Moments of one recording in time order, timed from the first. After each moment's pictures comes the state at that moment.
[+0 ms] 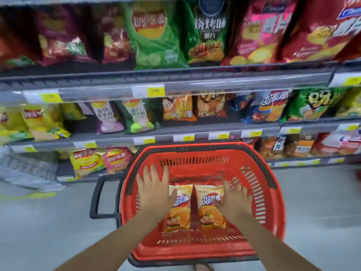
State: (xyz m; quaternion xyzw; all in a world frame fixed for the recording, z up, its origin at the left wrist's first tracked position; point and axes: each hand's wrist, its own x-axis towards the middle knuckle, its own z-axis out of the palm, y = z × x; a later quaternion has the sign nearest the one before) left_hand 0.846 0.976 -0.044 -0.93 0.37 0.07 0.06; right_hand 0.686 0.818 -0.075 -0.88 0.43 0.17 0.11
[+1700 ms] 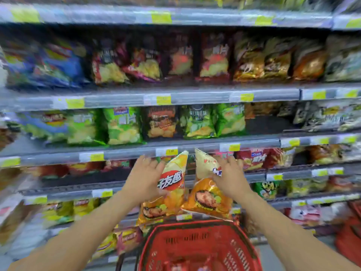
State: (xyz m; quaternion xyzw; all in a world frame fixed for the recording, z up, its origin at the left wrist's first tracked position) left_hand 0.919 1.005 0.365 -0.80 0.56 -0.20 0.03; right_hand 0.738 0.808 0.348 -0.91 0.37 -0.15 0.12
